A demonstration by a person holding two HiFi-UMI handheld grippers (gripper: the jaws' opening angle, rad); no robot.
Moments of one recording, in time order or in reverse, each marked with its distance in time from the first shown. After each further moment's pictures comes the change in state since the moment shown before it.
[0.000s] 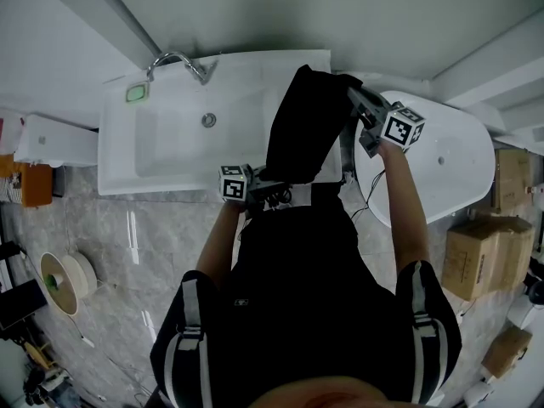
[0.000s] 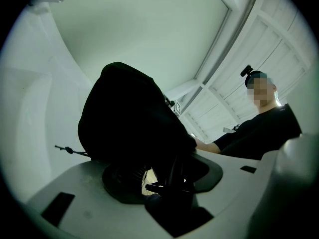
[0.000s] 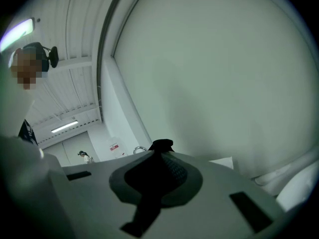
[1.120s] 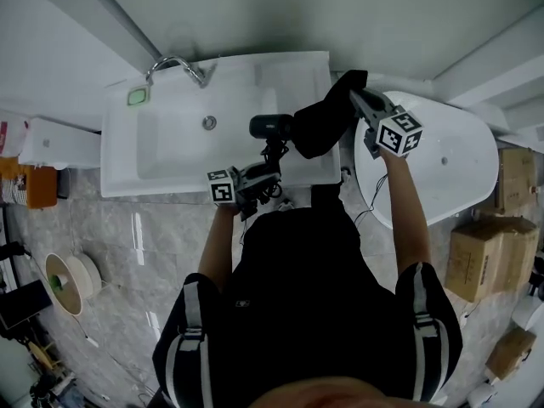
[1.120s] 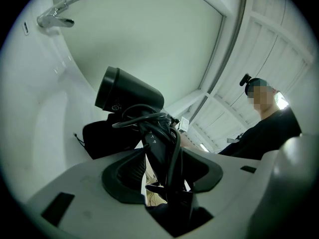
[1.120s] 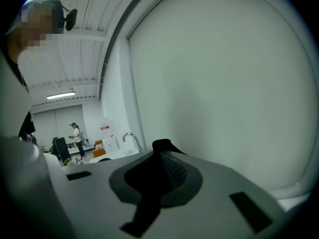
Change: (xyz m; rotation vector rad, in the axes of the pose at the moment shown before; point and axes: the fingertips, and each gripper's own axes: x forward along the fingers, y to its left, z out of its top) left arm -0.029 0.012 0.028 0.019 -0.147 0.101; right arm -0.012 -0.015 -0.003 -0.268 0.069 -0.125
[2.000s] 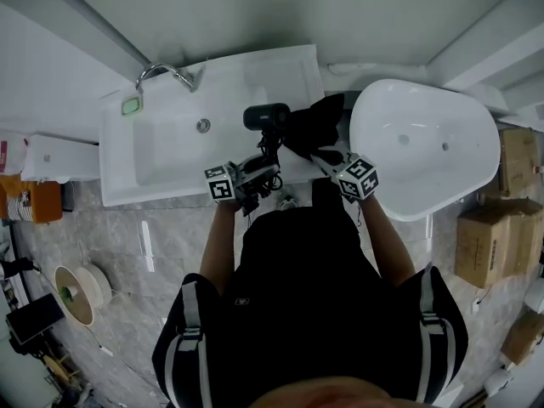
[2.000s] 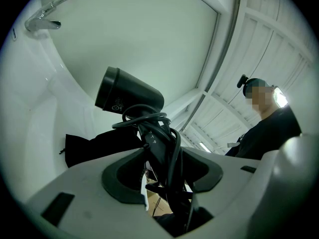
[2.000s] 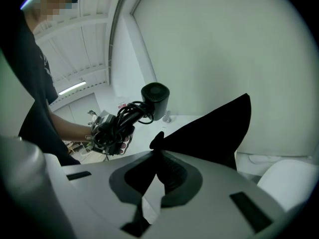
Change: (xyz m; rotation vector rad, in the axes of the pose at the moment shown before) left arm 0.009 -0.011 0.016 0.049 -0.011 -0.015; right arm -0.014 0.137 -0.180 0.024 0.280 0.167
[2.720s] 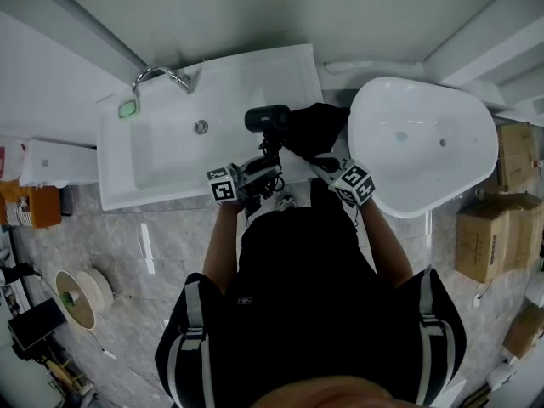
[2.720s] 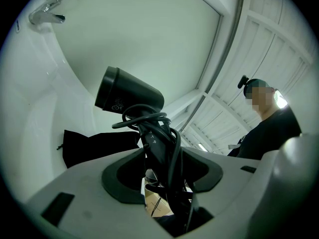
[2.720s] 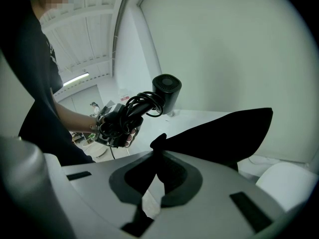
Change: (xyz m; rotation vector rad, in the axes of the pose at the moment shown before) left arm 0.000 0.005 -0.005 -0.027 0.000 -0.010; right arm 0.007 0.017 -0.022 -0.065 0.075 0.005
